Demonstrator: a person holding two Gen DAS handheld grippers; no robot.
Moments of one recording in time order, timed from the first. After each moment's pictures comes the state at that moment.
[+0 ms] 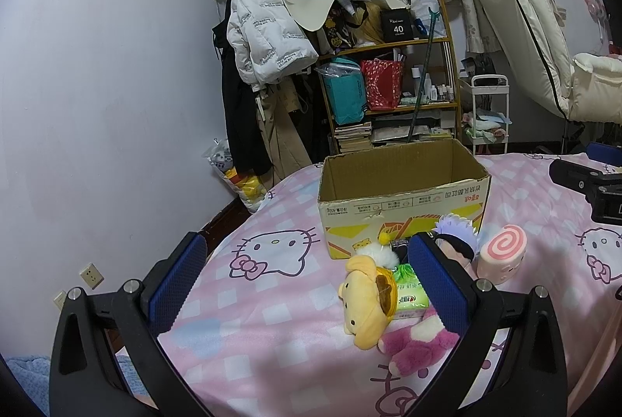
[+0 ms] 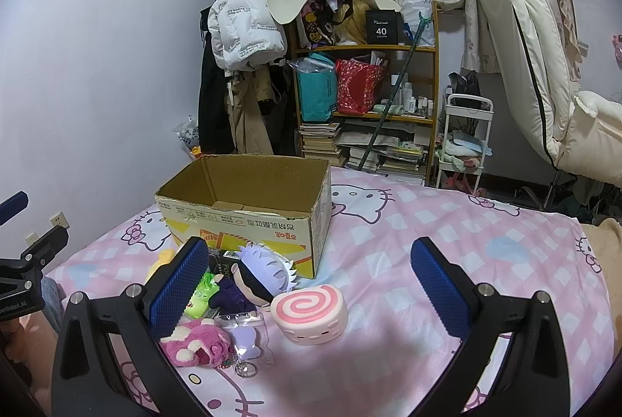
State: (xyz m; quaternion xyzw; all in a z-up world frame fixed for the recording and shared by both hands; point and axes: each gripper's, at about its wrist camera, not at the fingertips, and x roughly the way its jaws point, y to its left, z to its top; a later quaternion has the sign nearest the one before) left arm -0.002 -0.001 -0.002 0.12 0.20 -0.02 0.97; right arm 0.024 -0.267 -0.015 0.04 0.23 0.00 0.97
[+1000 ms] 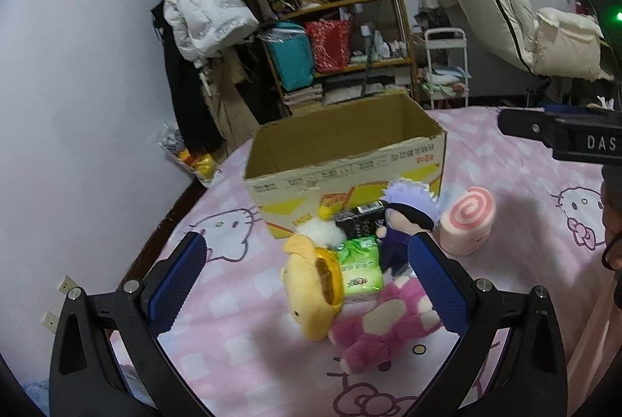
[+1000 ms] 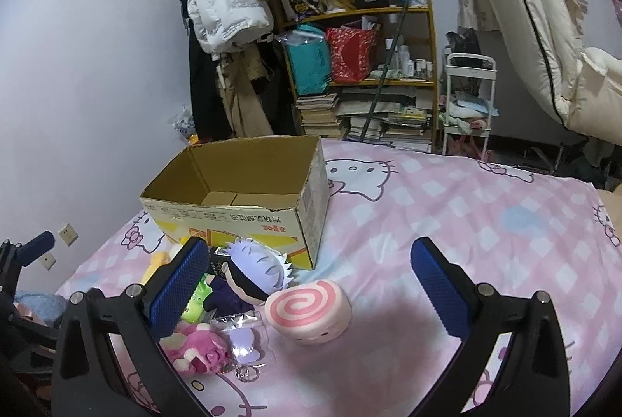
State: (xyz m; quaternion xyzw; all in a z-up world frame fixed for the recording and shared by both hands) left arm 0.026 -0.051 -0.026 0.17 0.28 -0.10 0.94; right arm 0.062 -0.289 -0.034 0.09 0.29 0.01 0.95
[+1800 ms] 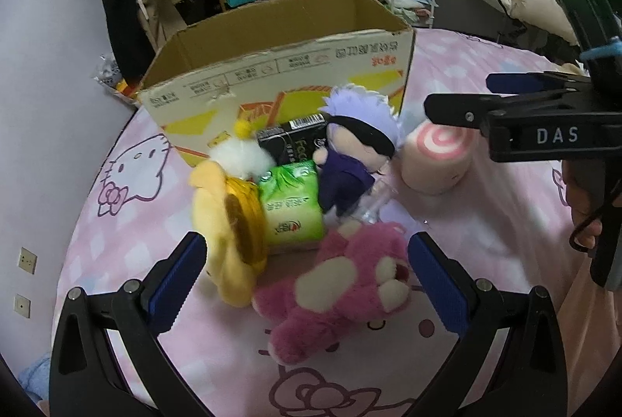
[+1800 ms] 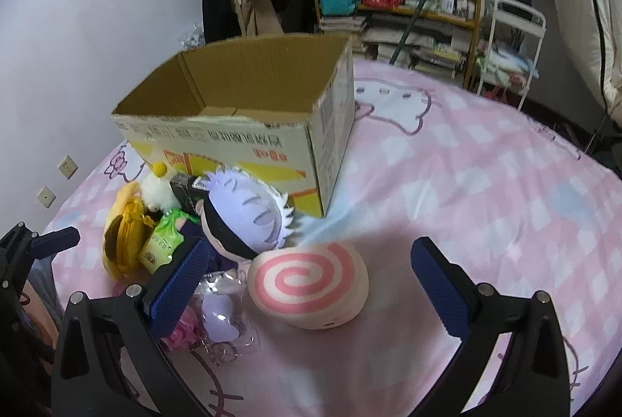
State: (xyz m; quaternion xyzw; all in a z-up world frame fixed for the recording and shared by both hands) left arm 0.069 -0.082 -0.093 0.16 0.43 -0.17 0.87; right arm 0.122 -0.277 -0.096 0.06 0.43 0.07 0.90
